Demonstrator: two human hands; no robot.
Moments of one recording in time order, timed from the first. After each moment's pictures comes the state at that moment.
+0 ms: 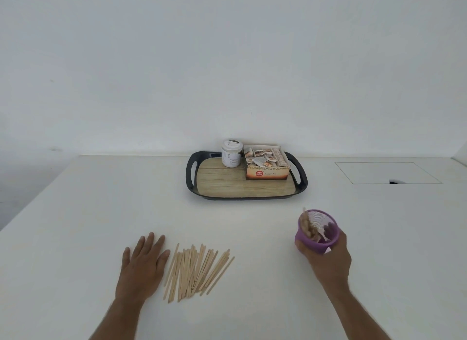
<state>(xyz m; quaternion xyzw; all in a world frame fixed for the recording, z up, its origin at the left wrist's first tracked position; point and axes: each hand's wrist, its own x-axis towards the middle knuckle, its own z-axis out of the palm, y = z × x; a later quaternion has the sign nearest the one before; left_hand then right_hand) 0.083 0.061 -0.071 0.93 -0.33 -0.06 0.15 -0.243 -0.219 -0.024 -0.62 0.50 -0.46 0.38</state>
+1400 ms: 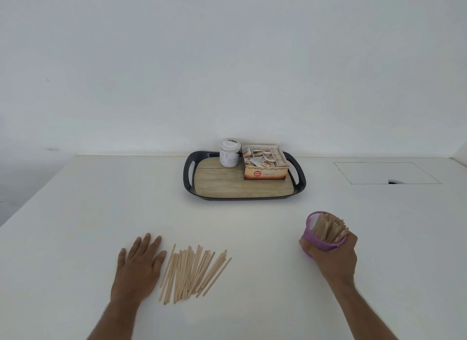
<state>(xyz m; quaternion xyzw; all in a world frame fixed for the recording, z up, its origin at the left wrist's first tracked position) 0.082 0.061 -0.071 0.93 -0.32 -0.05 0.17 -0.252 -0.243 -0.026 -0.61 0.55 -0.43 0.37</state>
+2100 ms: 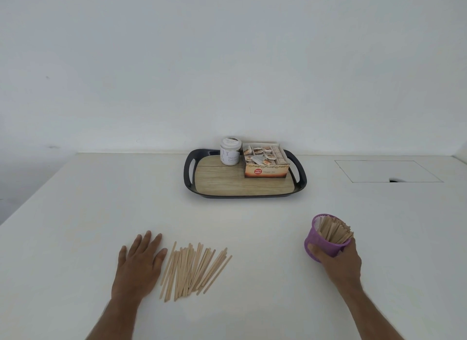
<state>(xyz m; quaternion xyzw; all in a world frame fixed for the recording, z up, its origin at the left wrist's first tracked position) 0.081 0.060 -0.067 0.93 -0.32 -0.05 0.17 -0.273 -0.255 -0.043 -0.63 0.54 -0.40 0.38</state>
